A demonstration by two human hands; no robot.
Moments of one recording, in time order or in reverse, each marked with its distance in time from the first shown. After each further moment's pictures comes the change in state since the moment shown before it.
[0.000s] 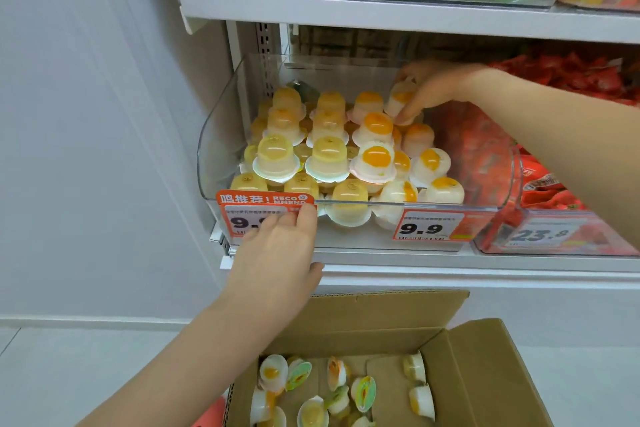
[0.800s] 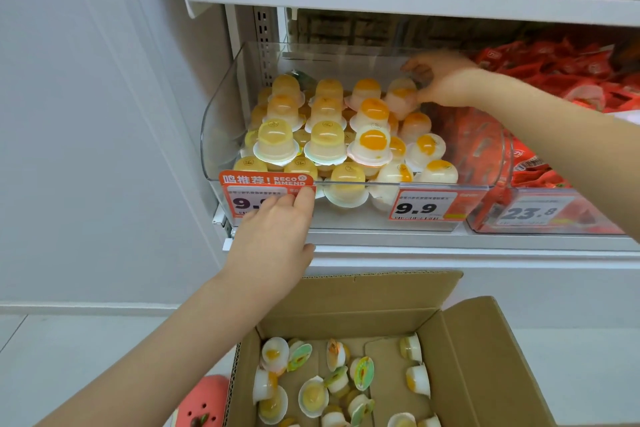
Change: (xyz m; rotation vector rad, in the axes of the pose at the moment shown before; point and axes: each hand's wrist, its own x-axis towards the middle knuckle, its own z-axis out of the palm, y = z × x) left_hand -0.004 -0.004 0.002 -0.002 -0.020 0.019; right_hand -0.051 0.001 -0.025 -0.058 0.017 -0.112
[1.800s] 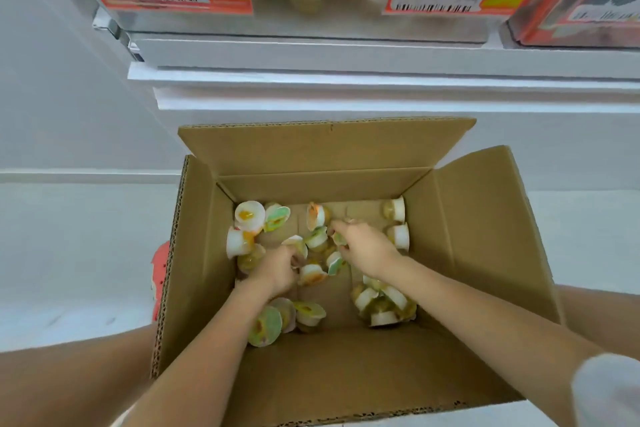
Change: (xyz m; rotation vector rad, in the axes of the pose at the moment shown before) left_hand -0.139 0.013 0.302 -0.518 -0.888 -0.330; right_hand -0.299 -0.035 0.354 0.229 -0.710 0.035
